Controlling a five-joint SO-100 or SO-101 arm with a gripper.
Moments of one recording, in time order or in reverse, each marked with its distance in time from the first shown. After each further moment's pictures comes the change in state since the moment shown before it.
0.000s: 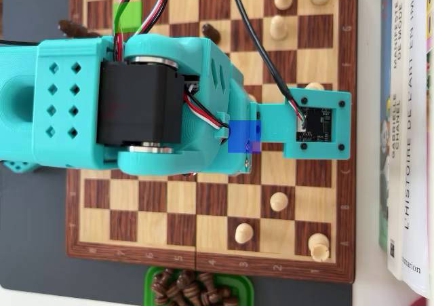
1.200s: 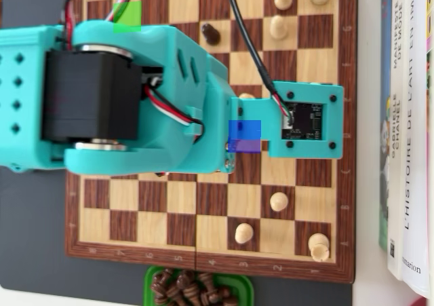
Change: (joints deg) arm 0.0 9.0 5.7 0.0 -0.1
